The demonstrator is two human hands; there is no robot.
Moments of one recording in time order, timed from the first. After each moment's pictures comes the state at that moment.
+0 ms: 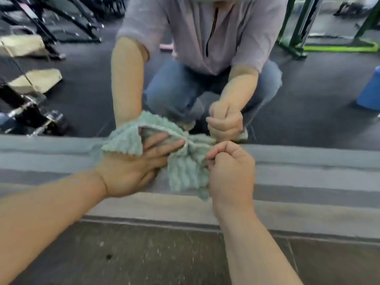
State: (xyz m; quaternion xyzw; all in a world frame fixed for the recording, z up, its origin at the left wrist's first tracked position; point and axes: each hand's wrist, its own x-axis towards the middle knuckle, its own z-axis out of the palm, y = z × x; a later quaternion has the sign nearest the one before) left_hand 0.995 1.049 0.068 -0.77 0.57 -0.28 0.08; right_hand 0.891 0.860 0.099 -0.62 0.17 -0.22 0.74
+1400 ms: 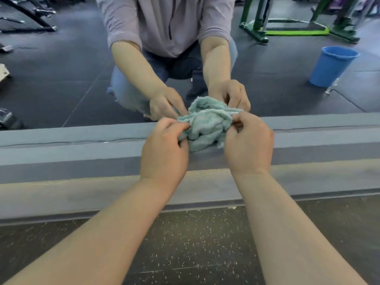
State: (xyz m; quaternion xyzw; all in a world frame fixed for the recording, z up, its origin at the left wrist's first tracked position) left_hand 0.890 0.873 0.074 -0.89 0.20 -0.20 -0.37; right_hand 0.854 0.731 0.078 -0.85 0.24 -0.36 0.31
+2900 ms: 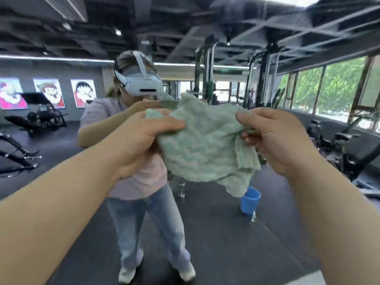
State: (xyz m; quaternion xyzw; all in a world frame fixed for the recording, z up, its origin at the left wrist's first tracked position) left_hand 0.816 0.830 0.991 -0.58 0.38 0.16 -0.70; right_hand 0.707 0.635 0.986 -0.68 0.07 -0.40 0.62
